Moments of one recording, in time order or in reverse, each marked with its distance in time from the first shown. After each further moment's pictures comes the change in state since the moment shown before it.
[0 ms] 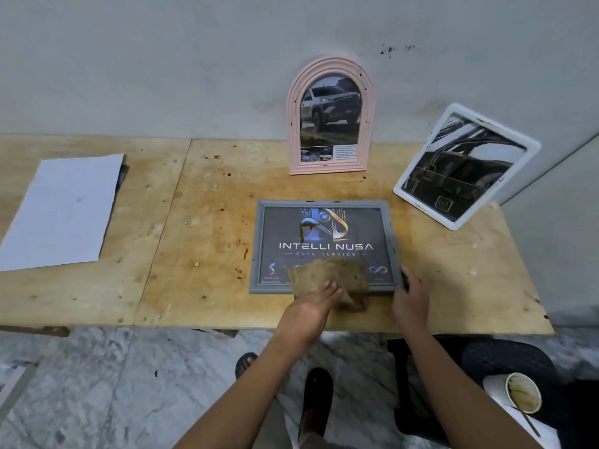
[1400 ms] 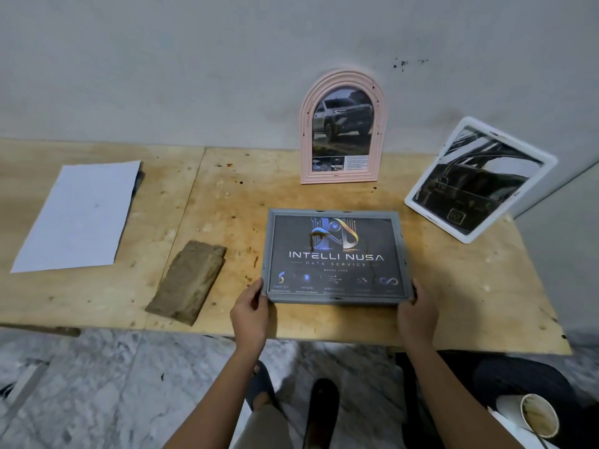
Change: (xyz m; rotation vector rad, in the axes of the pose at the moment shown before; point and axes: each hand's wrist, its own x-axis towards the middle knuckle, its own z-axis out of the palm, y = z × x) left_hand -0.027 -0.047 -0.040 -0.589 0.542 -0.986; right_hand -0.002 0.002 0.009 -0.030 0.105 -0.036
